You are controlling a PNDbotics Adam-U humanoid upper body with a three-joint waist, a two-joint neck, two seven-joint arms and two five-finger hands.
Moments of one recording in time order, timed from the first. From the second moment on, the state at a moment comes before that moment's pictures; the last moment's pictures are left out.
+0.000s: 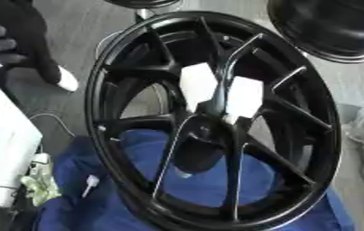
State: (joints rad) left arm -0.45 0.48 -0.08 -1.68 0.31 -0.05 0.32; right arm -0.87 -0.84 0.09 -1.54 -0.11 0.27 0.13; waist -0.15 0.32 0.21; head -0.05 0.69
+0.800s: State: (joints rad) left arm -0.45 0.48 -0.09 -1.68 0.31 -0.04 0.31; right arm -0.97 -0.91 0.17 -1.65 0.15 0.15 0.82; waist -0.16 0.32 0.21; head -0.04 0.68
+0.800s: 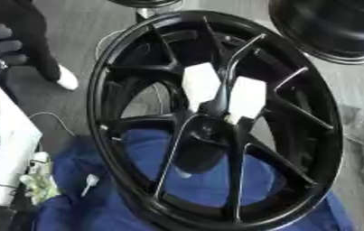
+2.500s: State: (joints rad) left arm -0.45 0.48 -0.11 -1.67 0.31 -0.03 0.29; right arm -0.99 -0.93 0.42 -1.83 -0.02 0.46 0.71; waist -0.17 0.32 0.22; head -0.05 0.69
